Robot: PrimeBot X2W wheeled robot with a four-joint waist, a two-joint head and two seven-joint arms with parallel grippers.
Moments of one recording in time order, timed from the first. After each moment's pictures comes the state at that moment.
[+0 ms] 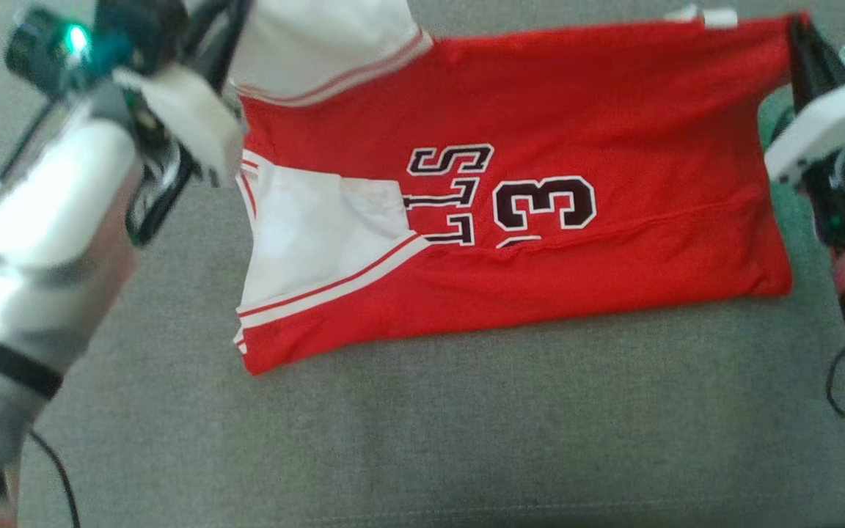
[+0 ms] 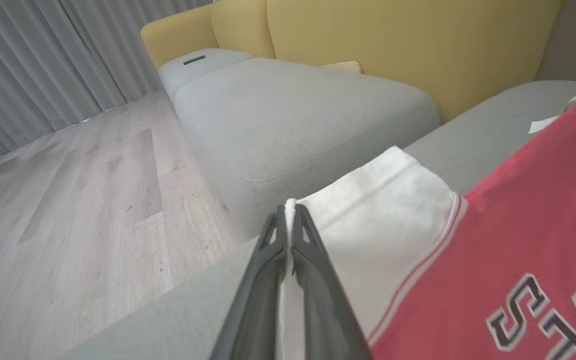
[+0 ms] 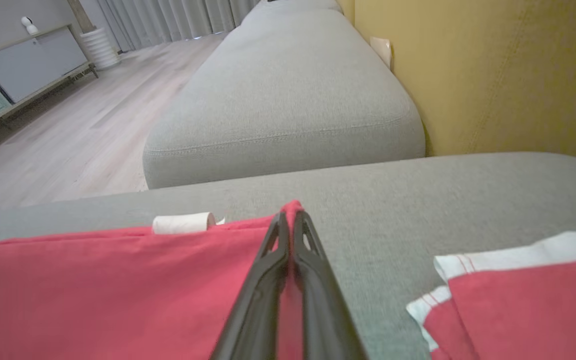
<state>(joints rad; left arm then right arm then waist) -1.07 0.40 -0.97 0.68 -0.61 -0.03 -0.25 -0.85 -0.33 0.23 0.85 0.49 0.12 -0.01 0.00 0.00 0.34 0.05</state>
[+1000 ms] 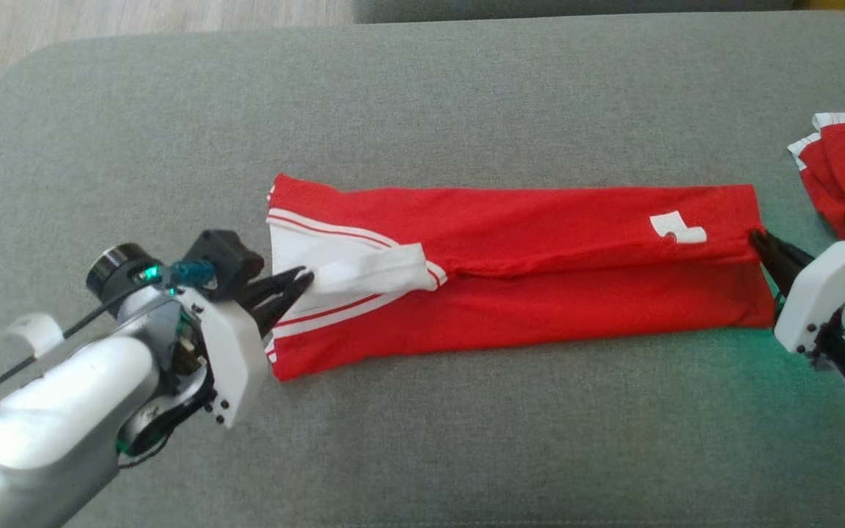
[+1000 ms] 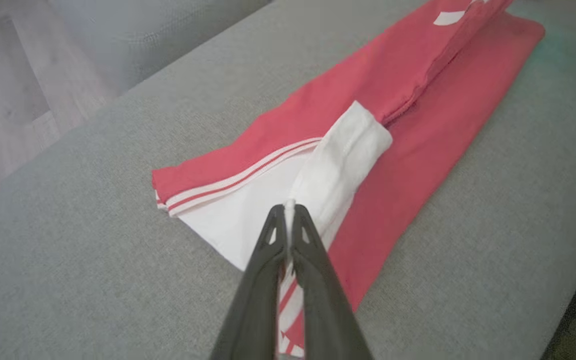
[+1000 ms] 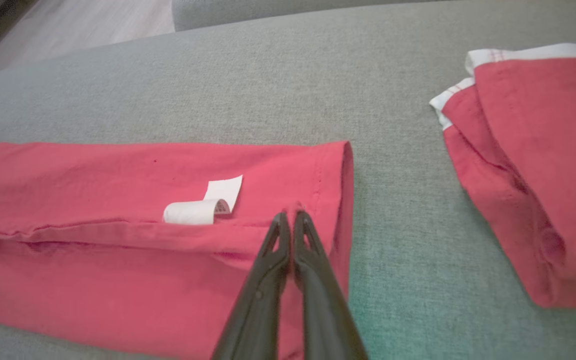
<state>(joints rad) -0.70 0.69 -1.13 0.12 -0.73 -0.01 0.10 -0.39 -0.49 0.26 0.42 0.67 0.12 0.42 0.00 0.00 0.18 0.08</state>
